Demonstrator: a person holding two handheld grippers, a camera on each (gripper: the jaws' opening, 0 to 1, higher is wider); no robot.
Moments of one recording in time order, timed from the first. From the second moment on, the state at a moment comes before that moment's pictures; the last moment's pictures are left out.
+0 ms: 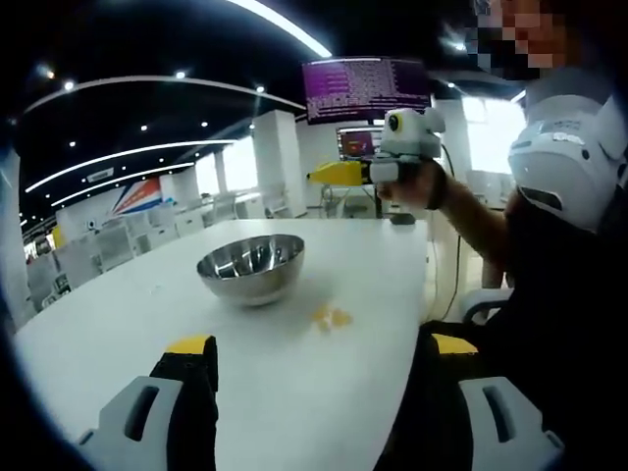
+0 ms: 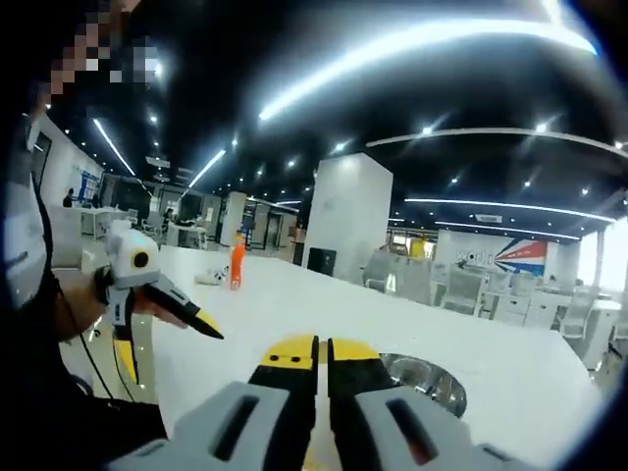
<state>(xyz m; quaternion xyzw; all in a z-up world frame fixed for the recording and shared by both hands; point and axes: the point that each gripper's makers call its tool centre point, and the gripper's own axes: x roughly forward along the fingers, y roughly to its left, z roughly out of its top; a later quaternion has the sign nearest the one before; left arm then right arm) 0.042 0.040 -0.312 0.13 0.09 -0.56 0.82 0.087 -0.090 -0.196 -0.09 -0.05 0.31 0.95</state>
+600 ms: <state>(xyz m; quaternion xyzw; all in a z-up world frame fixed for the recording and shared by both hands) 0.040 0.029 -0.314 0.14 0.09 -0.56 0.81 0.202 -0.124 -0.216 -0.11 0.01 0.26 0.96</state>
